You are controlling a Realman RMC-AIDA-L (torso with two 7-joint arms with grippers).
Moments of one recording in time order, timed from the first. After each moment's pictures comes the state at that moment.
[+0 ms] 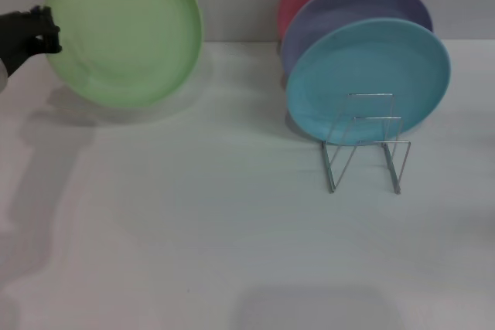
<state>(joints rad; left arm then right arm) -0.26 -2.06 -1.60 -1.22 2.32 -0.15 0.66 0.47 2.07 0.31 -0.15 -1.27 -1.25 0.36</state>
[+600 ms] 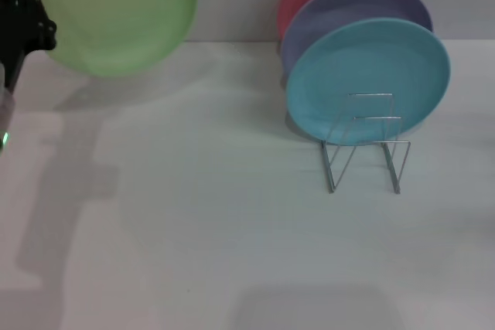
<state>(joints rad) -0.17 -2.06 -1.26 -1.02 2.55 0.65 0.58 0.47 2.07 0.31 -0.15 -1.27 -1.22 0.36</state>
